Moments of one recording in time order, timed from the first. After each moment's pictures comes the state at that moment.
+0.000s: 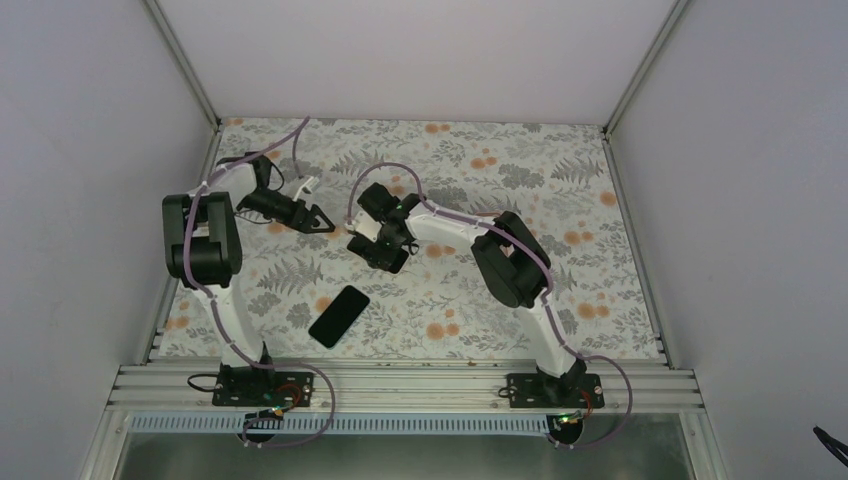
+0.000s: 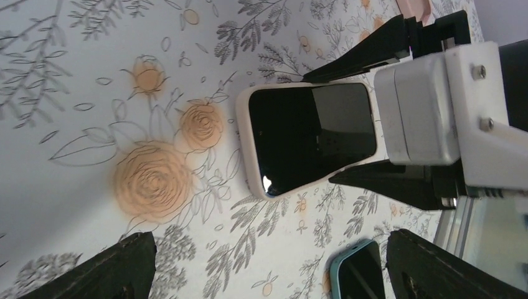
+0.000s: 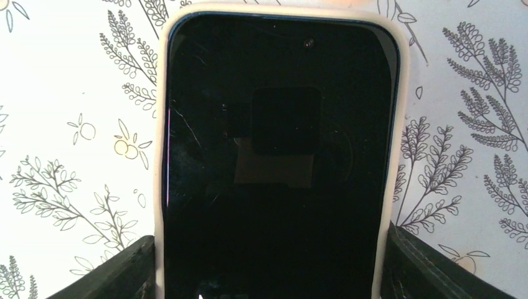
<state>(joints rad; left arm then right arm) 0.10 1.98 1.40 -1.07 0.85 0.68 0.86 2.23 1.69 -0.68 -0.07 -0.28</state>
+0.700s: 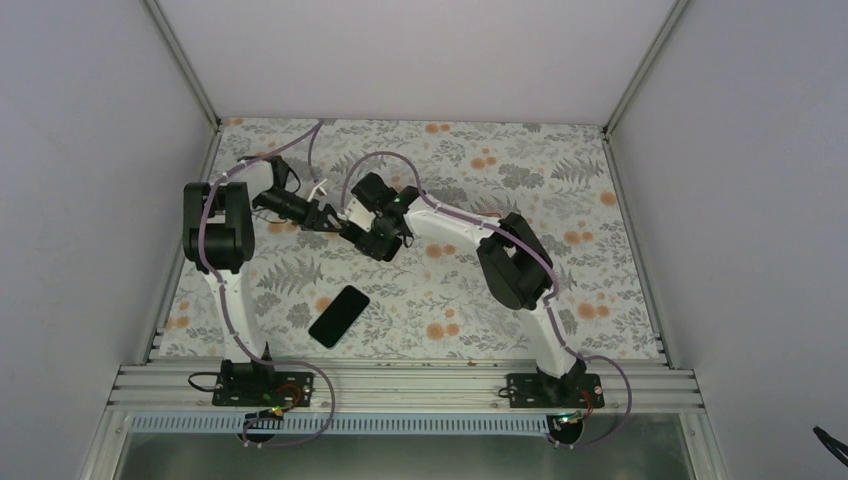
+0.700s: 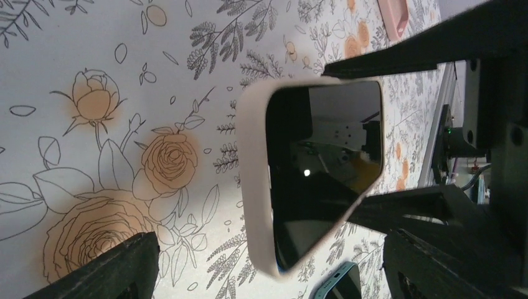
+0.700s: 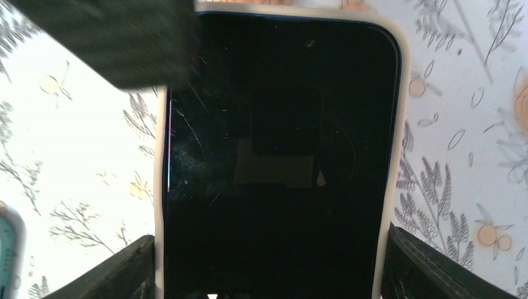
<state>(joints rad) 0.03 2.14 1.49 -1.12 0.92 0.64 0.86 2.20 1.75 -0.68 -0.03 -0.29</state>
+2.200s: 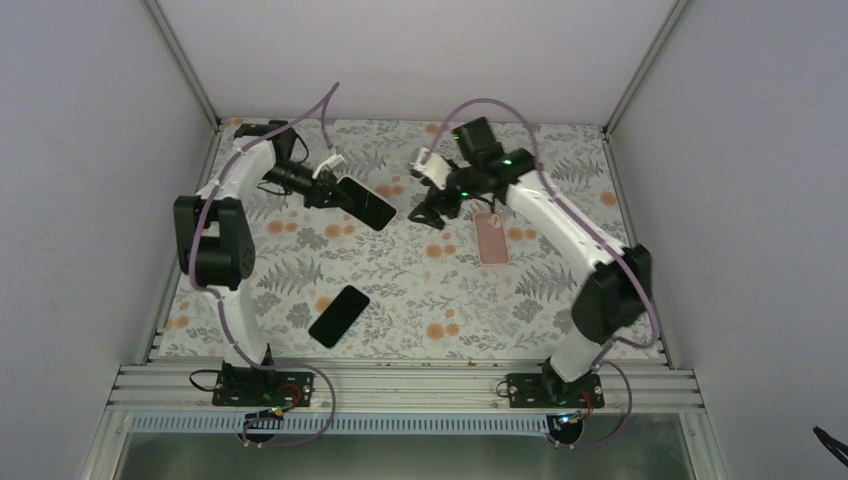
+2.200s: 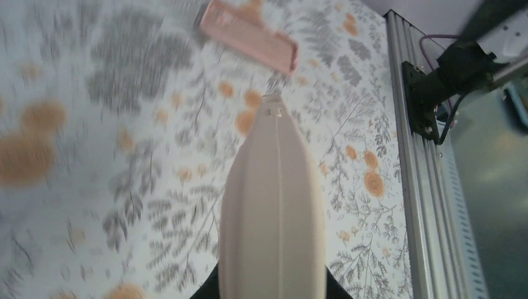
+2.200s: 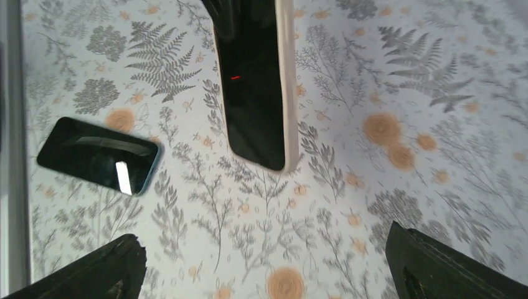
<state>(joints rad) -0.05 2.04 1.69 -1.33 1.01 1.01 0.59 1.76 1.64 -0.83 -0.47 -0.53</state>
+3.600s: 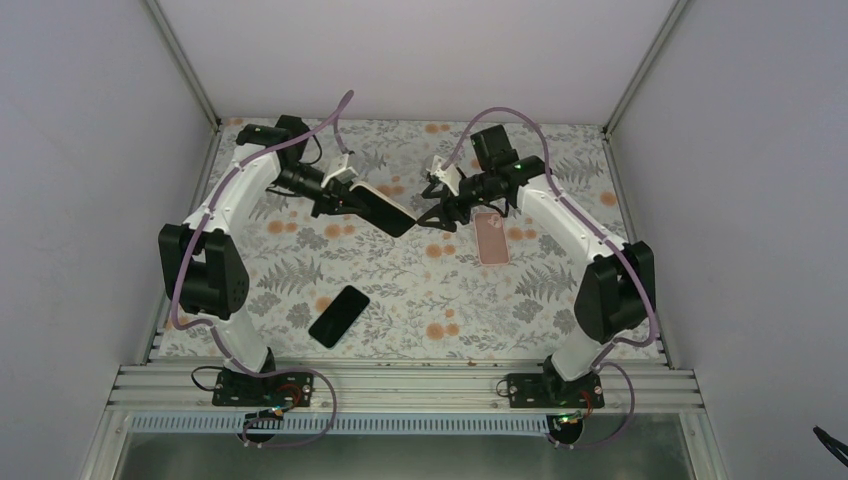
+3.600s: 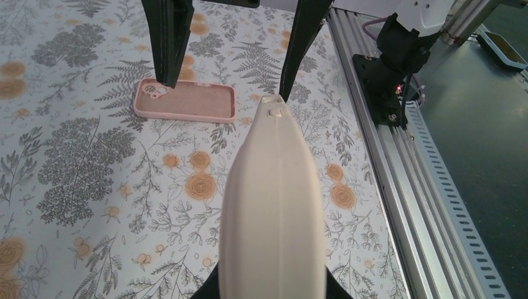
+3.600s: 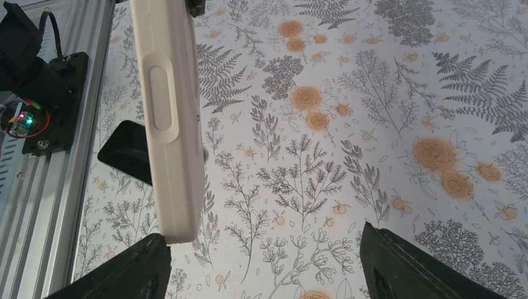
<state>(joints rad) -0.19 1.77 1.63 -1.36 1.09 1.21 0.44 1.67 1.45 -0.74 -0.78 -0.67</state>
